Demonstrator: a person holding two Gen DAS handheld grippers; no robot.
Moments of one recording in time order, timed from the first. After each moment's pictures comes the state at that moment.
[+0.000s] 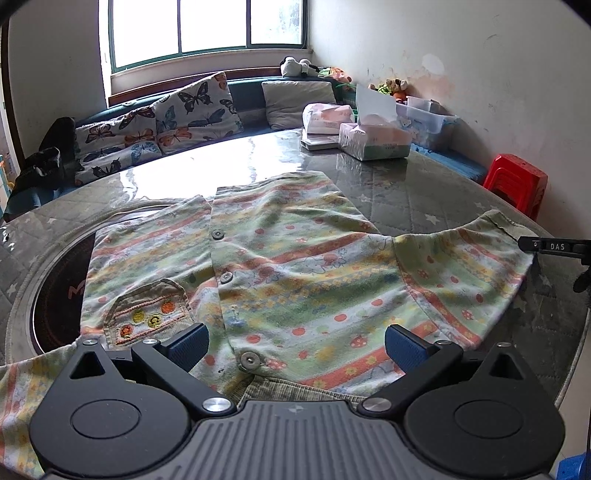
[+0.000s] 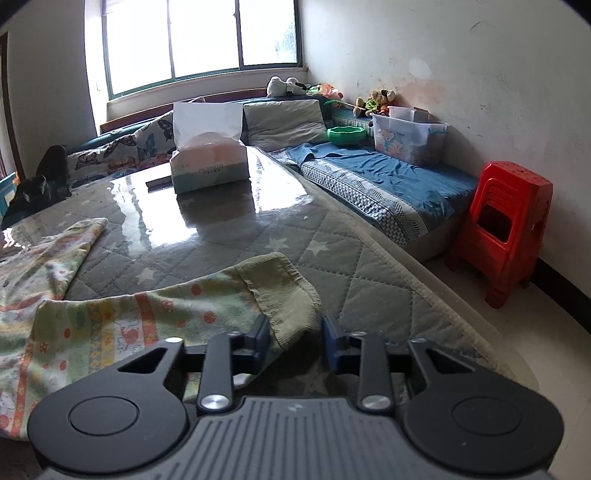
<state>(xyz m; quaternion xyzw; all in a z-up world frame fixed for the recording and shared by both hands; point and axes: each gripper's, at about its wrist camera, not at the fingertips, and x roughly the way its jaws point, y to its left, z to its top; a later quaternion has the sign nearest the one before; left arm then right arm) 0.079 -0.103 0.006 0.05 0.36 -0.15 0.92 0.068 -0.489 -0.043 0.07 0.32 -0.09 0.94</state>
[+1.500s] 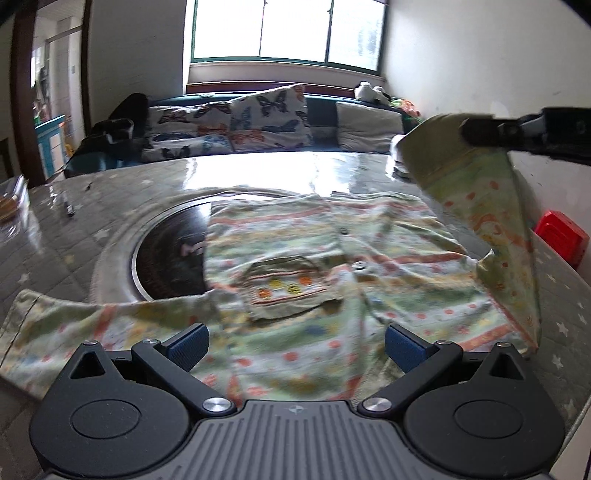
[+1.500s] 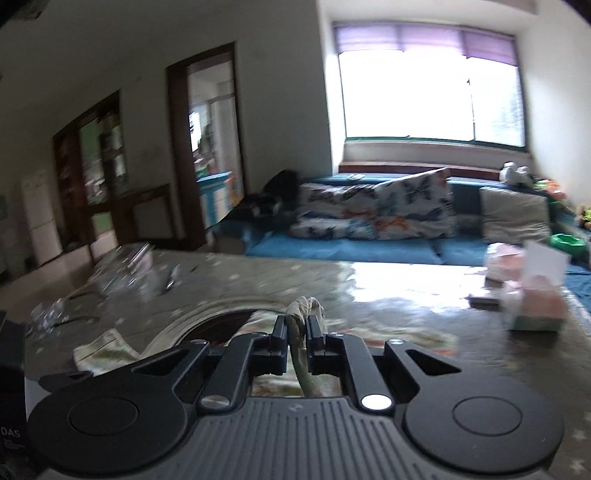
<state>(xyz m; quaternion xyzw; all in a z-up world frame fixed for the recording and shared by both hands) 0.048 0.006 0.010 -0.02 0.33 -0.05 0.94 0.067 -0.227 0.073 -0.02 0.22 0.28 0.94</state>
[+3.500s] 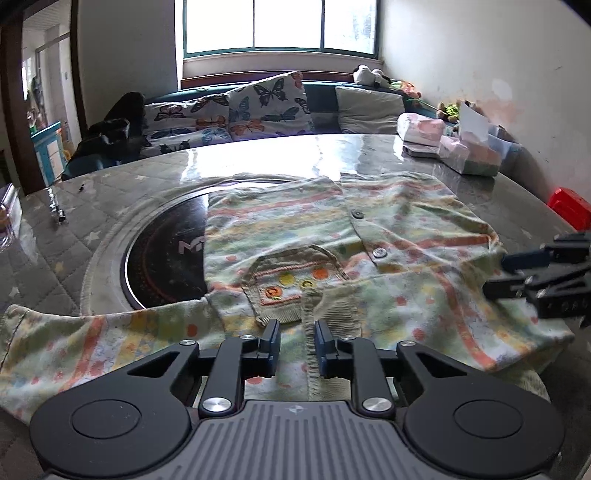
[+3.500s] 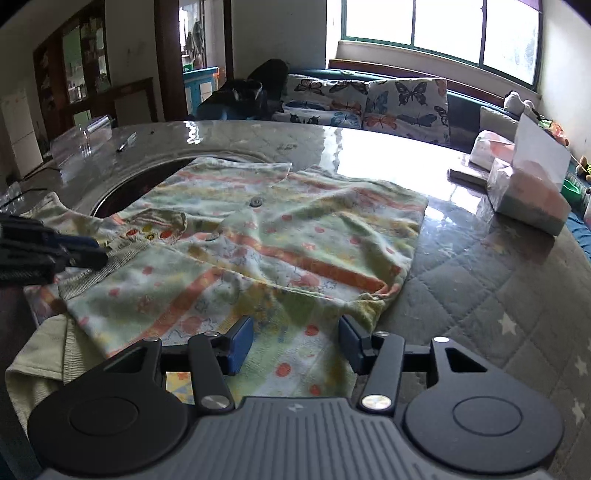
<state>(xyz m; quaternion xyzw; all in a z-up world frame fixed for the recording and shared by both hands) 0.076 -0.002 -0.005 0.01 0.35 -0.05 0.94 0.097 -0.281 -0.027 -0.10 0.36 0.24 0.90</state>
